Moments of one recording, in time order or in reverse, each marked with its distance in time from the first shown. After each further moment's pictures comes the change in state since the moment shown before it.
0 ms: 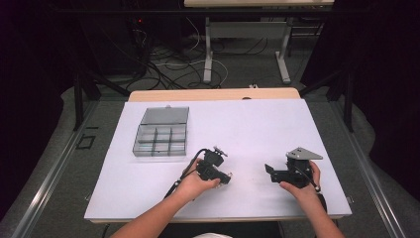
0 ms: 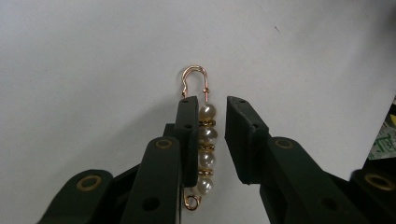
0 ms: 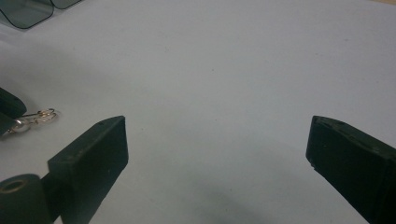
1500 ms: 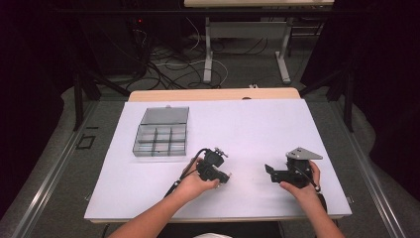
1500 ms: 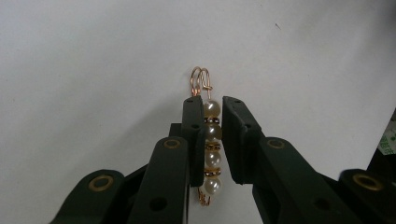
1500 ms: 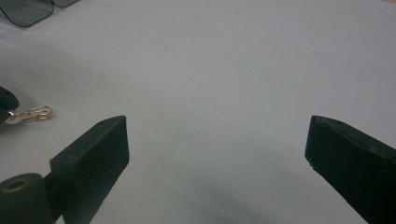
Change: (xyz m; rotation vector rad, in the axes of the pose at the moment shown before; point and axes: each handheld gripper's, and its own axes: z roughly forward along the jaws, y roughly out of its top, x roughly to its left) left arm -0.003 0.000 -0.006 0.000 0.039 0.053; right arm 0.000 -0.001 0.001 0.000 0.000 0.000
